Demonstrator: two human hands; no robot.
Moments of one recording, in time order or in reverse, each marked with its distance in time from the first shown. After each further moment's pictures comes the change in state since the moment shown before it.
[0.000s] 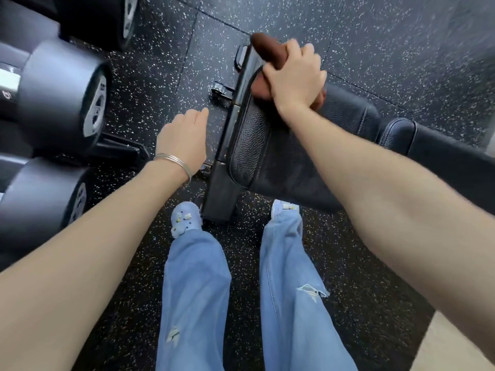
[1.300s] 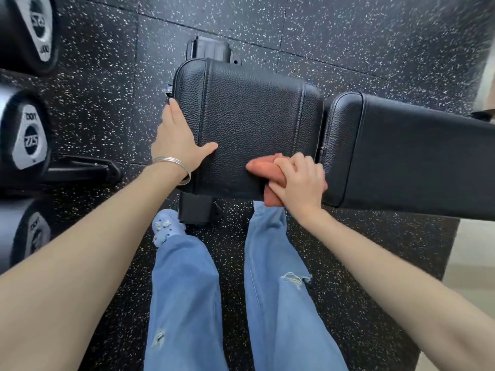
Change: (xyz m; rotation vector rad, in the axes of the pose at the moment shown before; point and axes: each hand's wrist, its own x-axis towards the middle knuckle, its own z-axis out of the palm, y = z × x) left_hand 0.027 0.108 0.002 -0.301 -0.037 -0.155; right_hand -0.146 0.197 -0.018 -0.016 -0.163 -0.256
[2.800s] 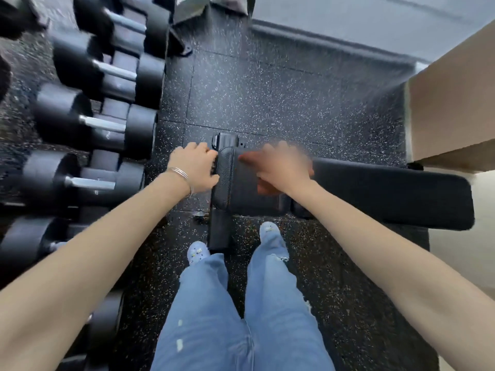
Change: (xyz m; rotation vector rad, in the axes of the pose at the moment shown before) left_hand -0.191 0.035 -0.268 0.638 0.073 0.492; right_hand -0.013 -0.145 -0.305 -0.108 -0.113 0.050
